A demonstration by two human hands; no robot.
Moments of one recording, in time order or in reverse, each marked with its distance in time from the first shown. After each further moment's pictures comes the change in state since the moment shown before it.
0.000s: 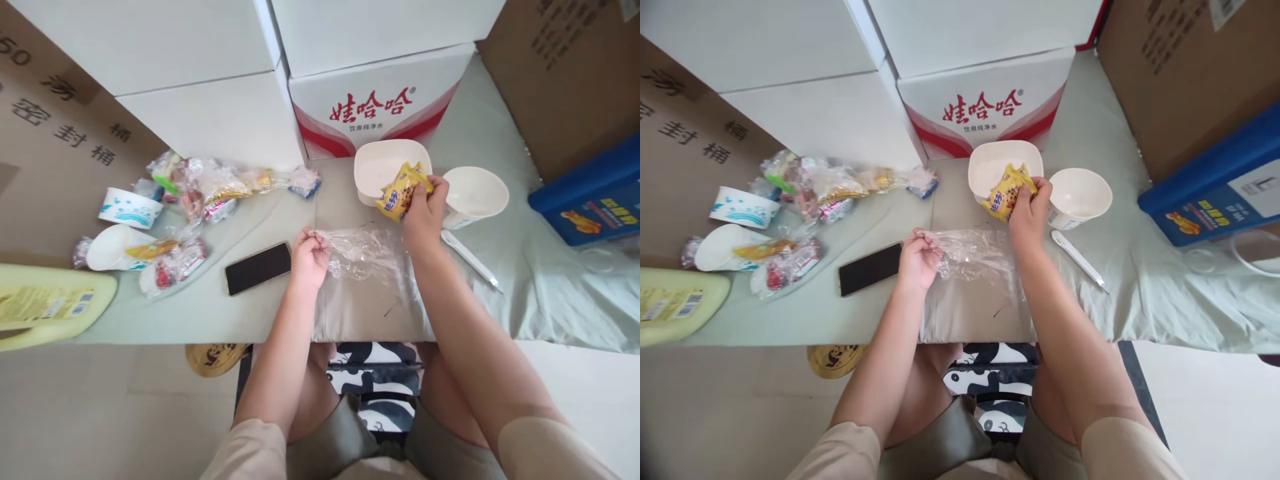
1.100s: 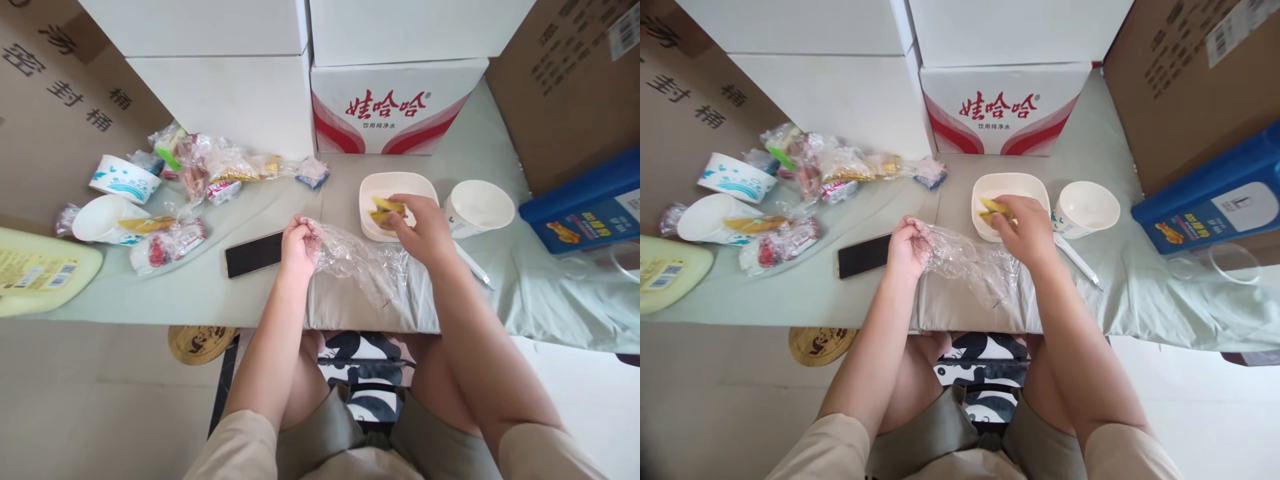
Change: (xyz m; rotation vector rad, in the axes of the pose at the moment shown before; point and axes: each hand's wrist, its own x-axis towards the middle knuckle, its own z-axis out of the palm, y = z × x) left_hand -0.006 0.021 -0.016 -0.074 -0.012 0.062; right_hand -0.028 -0.063 -0.046 -0.145 -0.340 -0.286
